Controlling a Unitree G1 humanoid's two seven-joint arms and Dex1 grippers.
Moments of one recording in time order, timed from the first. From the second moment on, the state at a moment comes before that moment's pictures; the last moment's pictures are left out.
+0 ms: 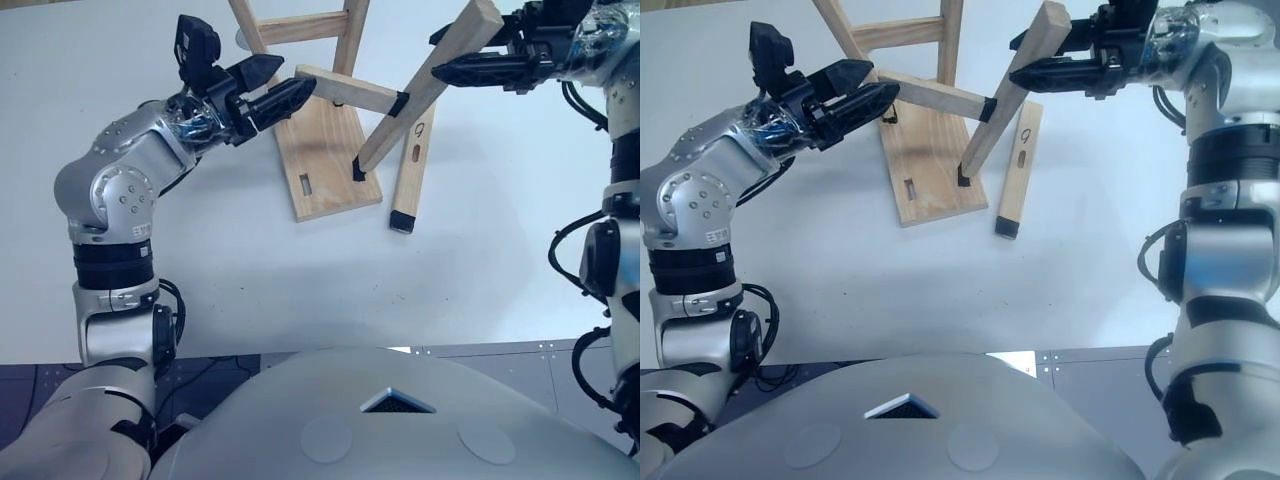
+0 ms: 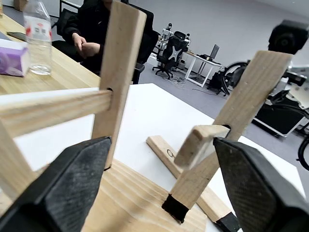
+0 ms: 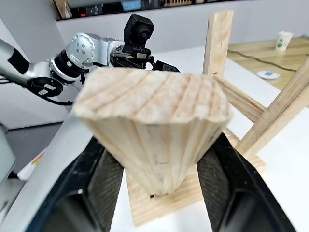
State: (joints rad) left arm -0.32 0.44 0.06 -0.14 -0.75 0.76 -0.66; right arm -0.87 -0.61 0.15 0.63 0.41 0.33 1.61
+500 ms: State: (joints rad) left arm -0.16 0.33 0.09 -0.21 -0.70 0.69 -0.55; right arm -1.10 -0.64 0.58 0.80 0.36 0.16 1.61
